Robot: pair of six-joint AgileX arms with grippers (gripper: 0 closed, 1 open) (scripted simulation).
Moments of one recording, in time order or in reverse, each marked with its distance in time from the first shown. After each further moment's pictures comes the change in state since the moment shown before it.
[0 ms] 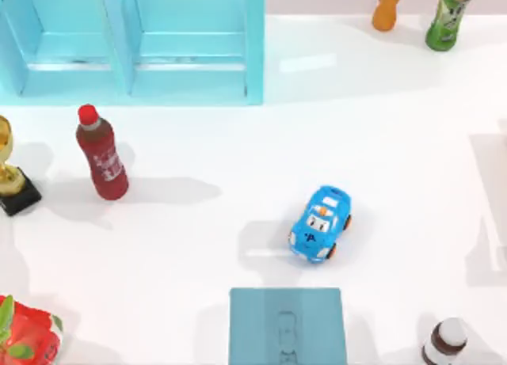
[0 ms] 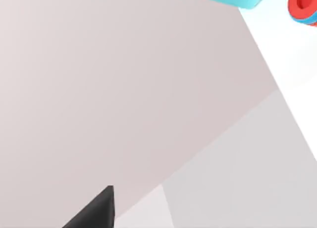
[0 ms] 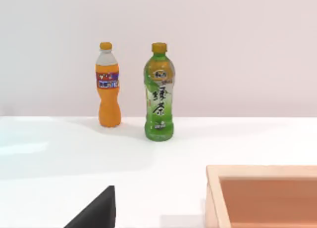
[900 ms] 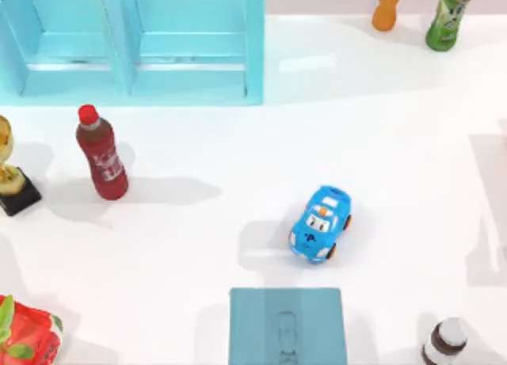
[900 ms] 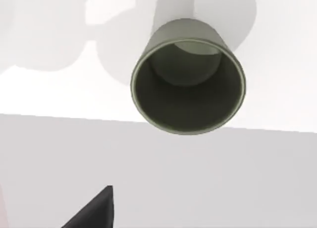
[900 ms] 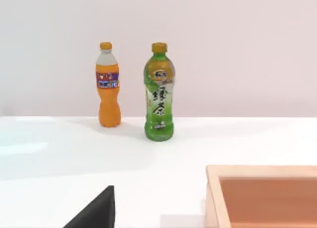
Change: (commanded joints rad) left arm 0.361 0.947 0.526 -0.561 0.046 1.095; right arm 0.000 0.000 0.000 0.000 0.000 0.000
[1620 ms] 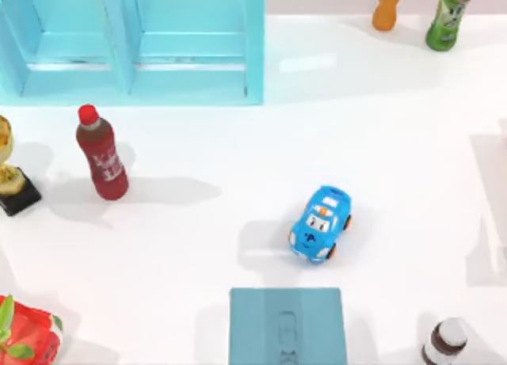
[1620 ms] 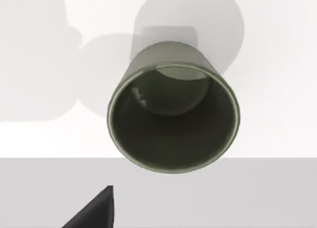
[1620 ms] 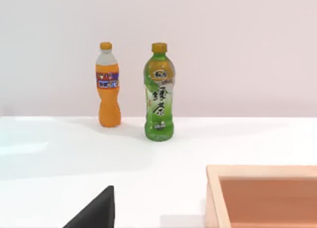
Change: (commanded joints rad) left arm 0.018 0.083 -0.015 0.014 0.012 0.064; right arm 0.000 0.000 0.000 0.000 0.000 0.000
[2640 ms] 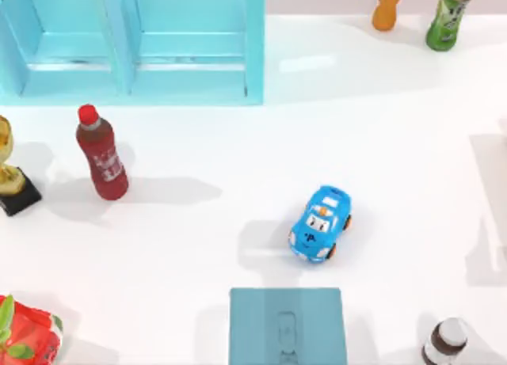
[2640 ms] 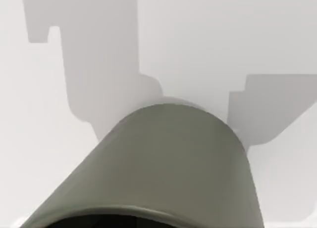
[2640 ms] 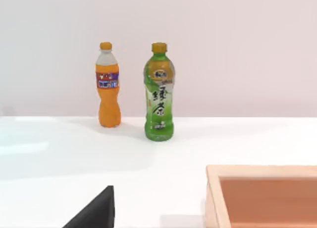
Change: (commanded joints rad) left arm 0.006 0.097 -0.245 0.345 0.001 0.007; right arm 0.000 0.000 0.000 0.000 0.000 0.000
